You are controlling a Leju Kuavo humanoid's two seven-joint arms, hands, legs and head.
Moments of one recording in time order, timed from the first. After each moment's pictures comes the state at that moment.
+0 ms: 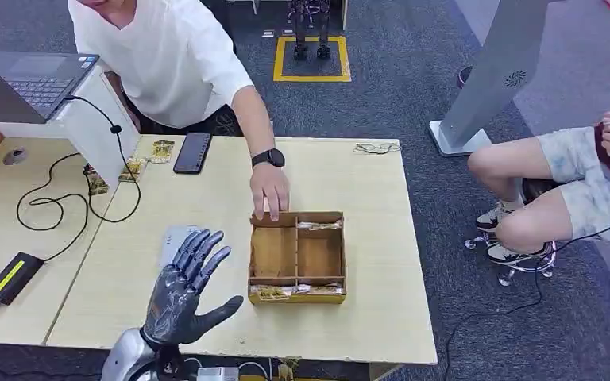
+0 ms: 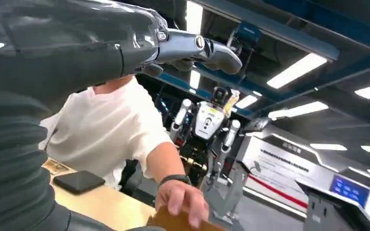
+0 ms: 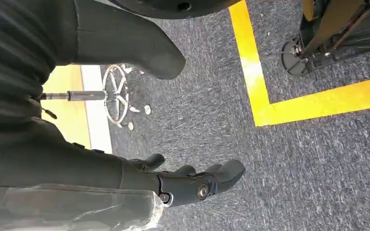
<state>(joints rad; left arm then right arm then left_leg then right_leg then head) 0.00 0.13 -0.46 -1.57 -0.88 0.57 -0.45 -0.04 0.24 -1.35 -0.23 1.27 -0.38 -0.10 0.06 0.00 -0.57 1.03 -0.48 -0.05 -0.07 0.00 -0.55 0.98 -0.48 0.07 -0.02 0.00</state>
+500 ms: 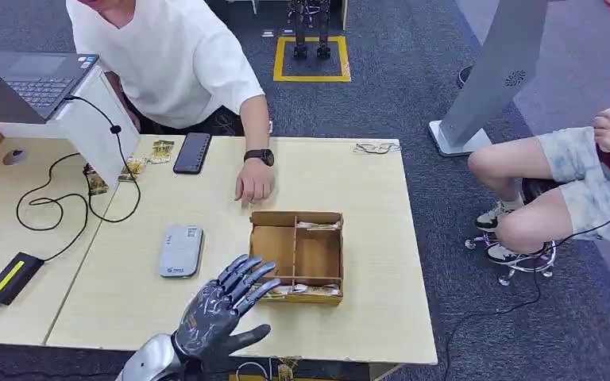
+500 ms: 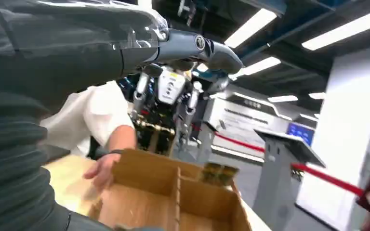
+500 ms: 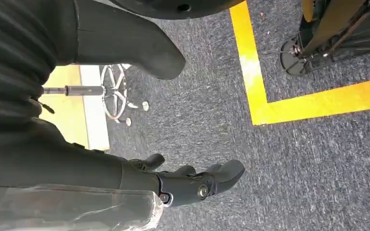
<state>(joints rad) -0.05 0.15 -0.61 -1.53 -0.96 0.46 -0.43 -0.04 0.24 -1.35 -0.23 1.29 -0.37 -0.11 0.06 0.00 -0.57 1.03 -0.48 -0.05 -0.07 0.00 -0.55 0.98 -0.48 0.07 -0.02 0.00</state>
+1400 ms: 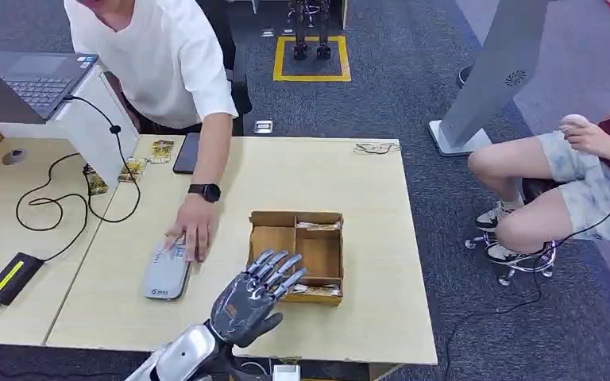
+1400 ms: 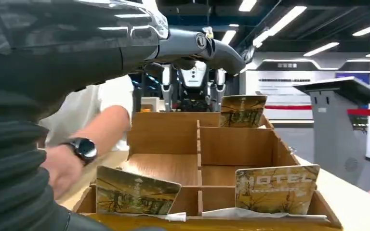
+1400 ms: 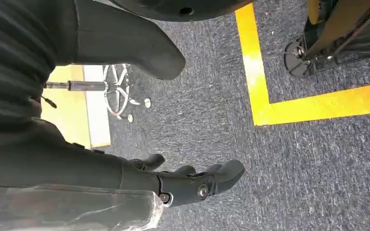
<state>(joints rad) -0.16 0.08 -0.73 -1.35 -1.25 0.44 -0.05 -0.04 0.24 -1.34 -0.23 1.31 -0.37 -0.09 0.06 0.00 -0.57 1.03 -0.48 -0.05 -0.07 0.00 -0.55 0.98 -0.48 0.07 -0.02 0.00</state>
